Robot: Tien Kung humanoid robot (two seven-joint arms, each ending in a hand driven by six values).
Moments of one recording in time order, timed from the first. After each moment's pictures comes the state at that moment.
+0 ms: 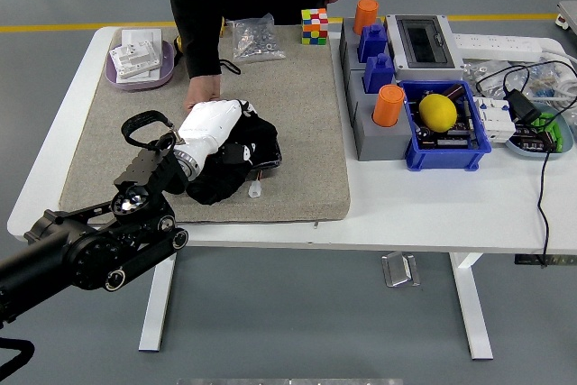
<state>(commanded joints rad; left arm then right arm) -0.71 0.21 -0.50 -1.02 1.84 0.36 0.33 0.14 -0.36 0.90 0.18 -0.71 0.08 -0.23</state>
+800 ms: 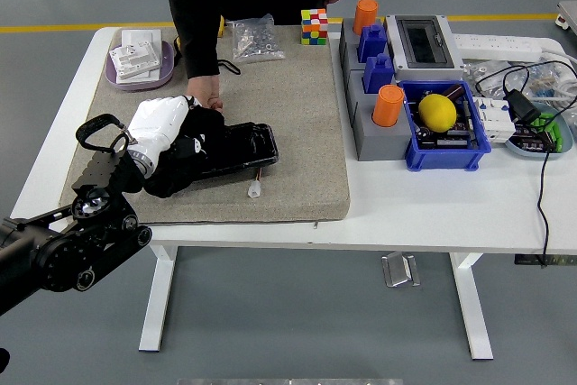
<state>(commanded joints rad) -0.65 0.29 -0.60 -0.97 1.92 0.38 0.34 0.12 -0.34 0.96 0.18 -0.74 0.08 -0.24</state>
